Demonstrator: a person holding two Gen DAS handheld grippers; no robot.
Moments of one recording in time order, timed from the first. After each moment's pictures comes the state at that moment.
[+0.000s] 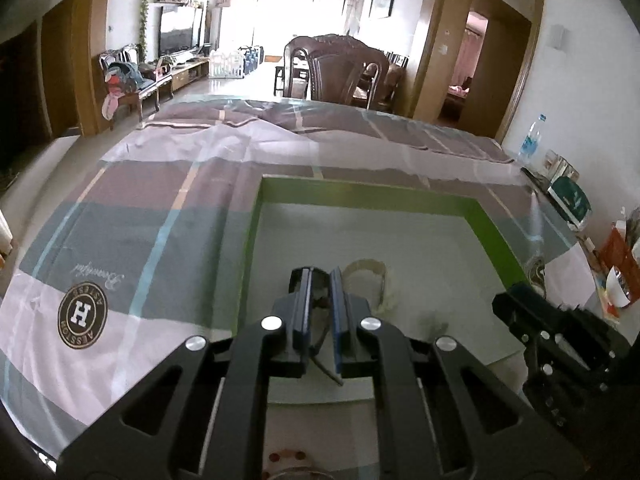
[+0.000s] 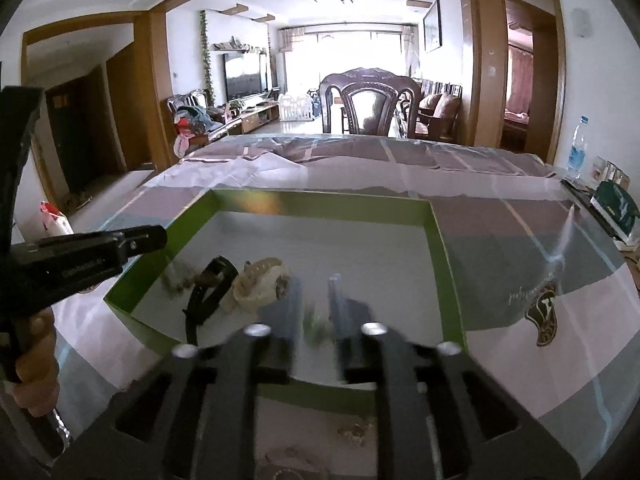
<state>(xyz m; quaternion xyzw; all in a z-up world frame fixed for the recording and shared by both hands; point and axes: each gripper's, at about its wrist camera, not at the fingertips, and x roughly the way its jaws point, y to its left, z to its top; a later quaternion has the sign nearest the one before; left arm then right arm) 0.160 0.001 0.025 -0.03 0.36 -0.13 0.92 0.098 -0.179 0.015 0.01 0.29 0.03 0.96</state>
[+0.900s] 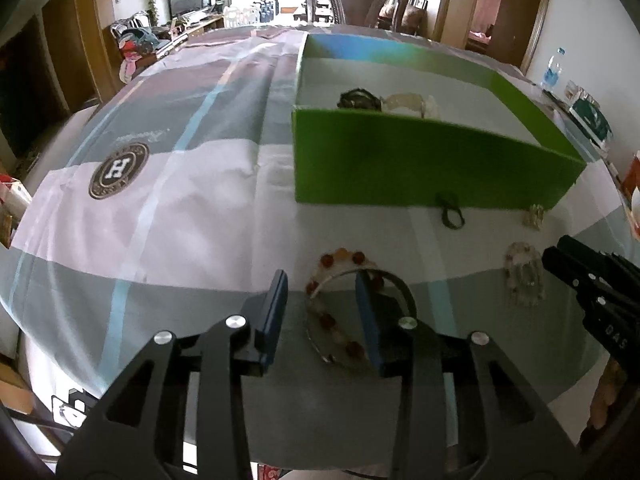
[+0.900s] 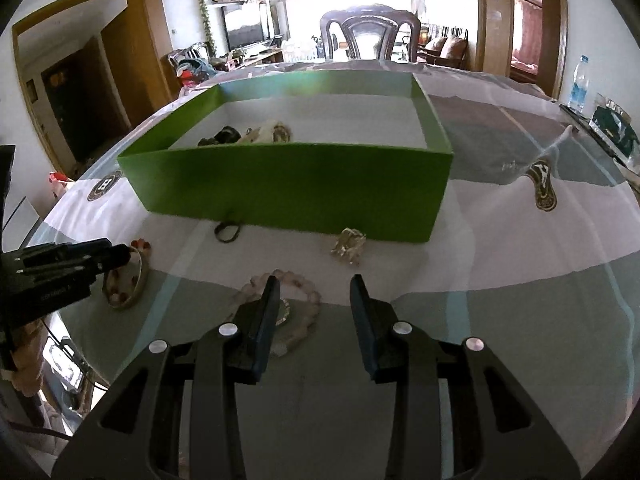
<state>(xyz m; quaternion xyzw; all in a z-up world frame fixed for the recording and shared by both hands) 0.068 0.029 -0.054 0.02 0.45 -0.09 0.89 0.025 -0.189 -0.056 0.03 0.40 0.05 0.92</state>
